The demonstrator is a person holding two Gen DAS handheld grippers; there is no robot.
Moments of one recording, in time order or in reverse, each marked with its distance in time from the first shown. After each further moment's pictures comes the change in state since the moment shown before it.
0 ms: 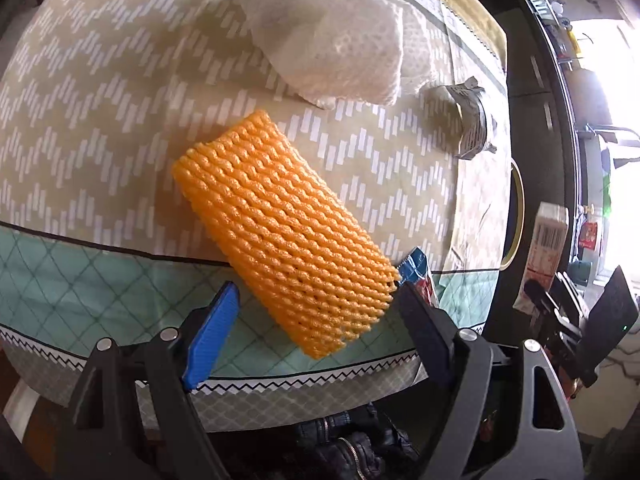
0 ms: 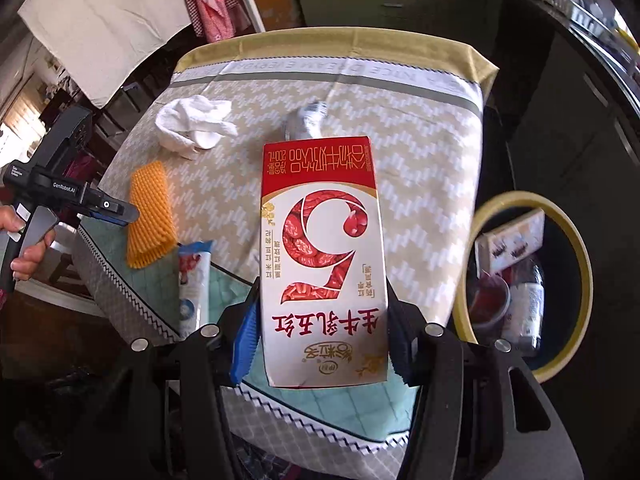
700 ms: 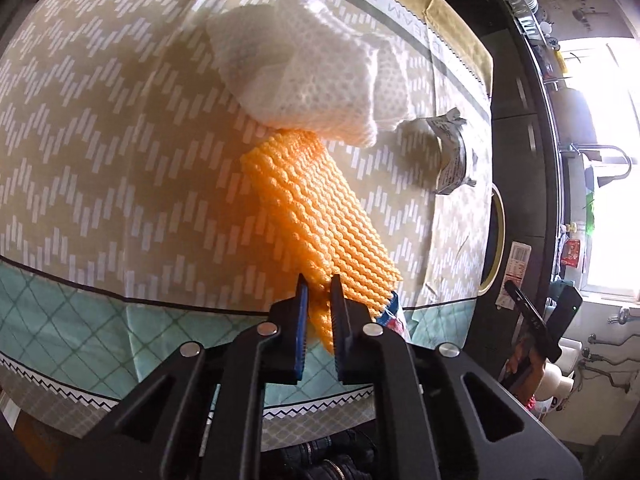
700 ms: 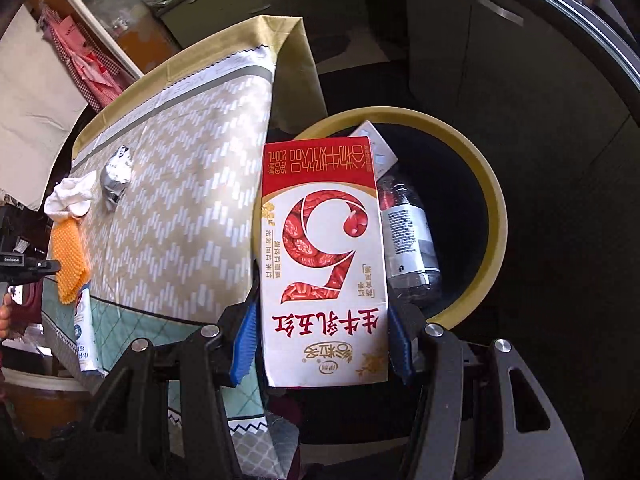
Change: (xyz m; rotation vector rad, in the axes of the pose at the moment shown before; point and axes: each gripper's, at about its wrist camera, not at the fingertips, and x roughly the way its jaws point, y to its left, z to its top) left arm -0.001 -0.016 0.016 0.006 -0.077 -0.081; right arm -0.010 -0.181 -0.061 0.381 -0.035 -0.104
